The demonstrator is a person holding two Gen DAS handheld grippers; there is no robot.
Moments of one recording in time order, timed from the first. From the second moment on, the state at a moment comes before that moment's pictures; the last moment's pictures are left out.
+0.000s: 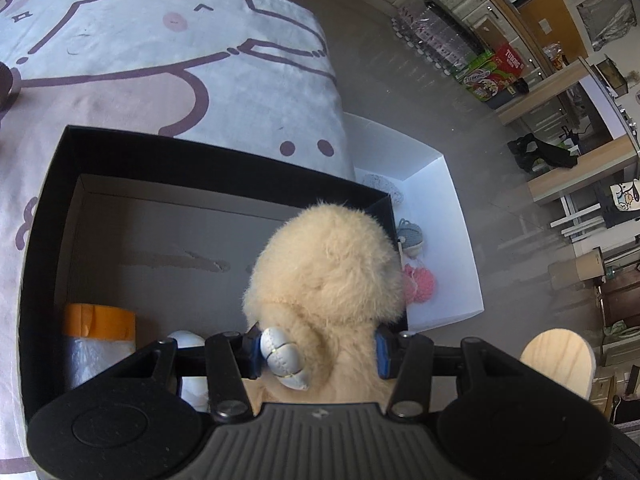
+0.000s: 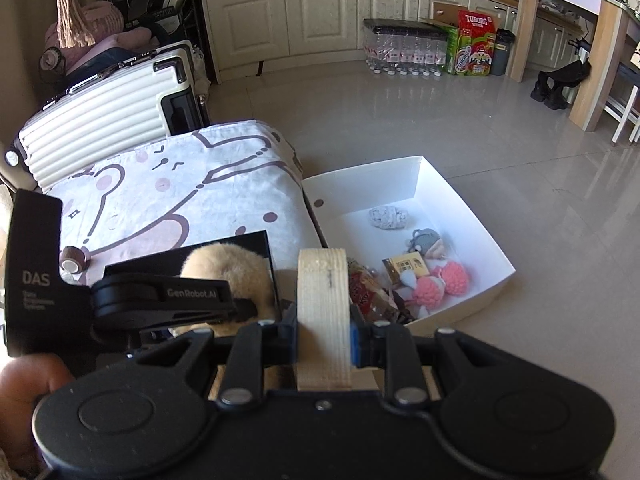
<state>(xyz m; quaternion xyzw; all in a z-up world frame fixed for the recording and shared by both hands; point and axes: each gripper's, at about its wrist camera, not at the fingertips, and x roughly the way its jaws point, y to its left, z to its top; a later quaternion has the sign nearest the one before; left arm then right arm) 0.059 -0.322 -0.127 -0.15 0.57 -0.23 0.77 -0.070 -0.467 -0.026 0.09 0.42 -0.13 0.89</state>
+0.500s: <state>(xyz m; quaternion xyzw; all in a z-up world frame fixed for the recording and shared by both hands) 0.067 -0.293 -0.099 -0.20 0.56 -0.25 0.77 -0.069 -0.461 -0.022 0.11 0.41 -0.12 0.90</state>
